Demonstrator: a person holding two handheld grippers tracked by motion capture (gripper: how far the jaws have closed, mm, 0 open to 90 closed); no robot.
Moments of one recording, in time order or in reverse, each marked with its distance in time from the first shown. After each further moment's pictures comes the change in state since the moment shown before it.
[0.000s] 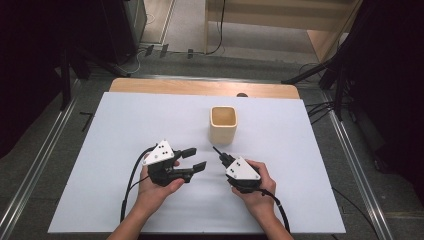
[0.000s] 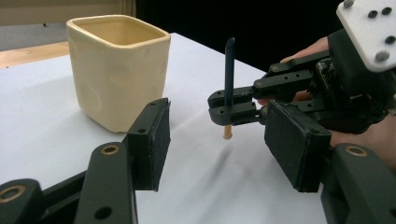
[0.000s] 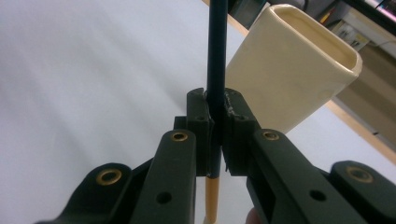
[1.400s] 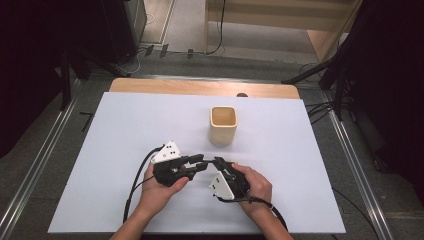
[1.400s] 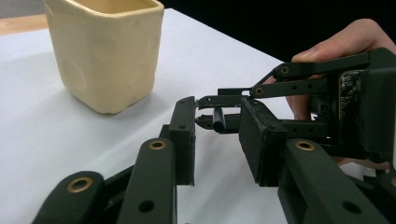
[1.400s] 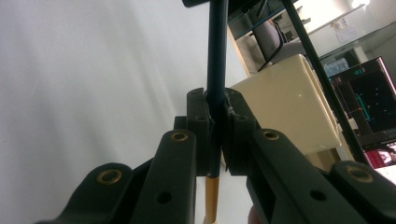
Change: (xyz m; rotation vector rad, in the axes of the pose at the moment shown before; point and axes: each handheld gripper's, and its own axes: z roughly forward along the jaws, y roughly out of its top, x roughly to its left) left arm -0.002 -0.003 0.013 0.088 -0.009 -0.032; right arm 0.032 0.004 0.008 0.021 -0.125 -0.462
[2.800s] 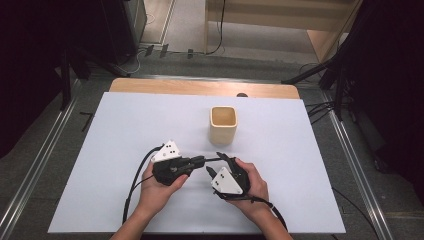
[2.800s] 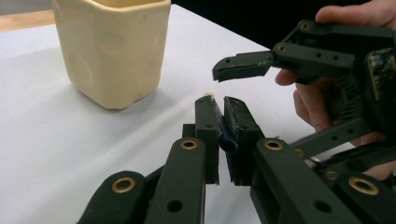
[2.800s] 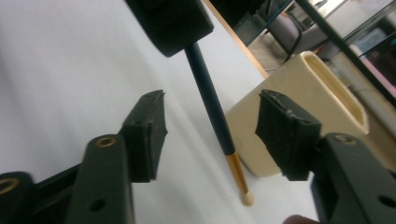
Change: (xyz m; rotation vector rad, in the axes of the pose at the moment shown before) left arm 0.004 -0.001 -0.001 0.010 0.017 0.004; right arm -0.008 0.005 -0.007 -0.063 0.079 0.258
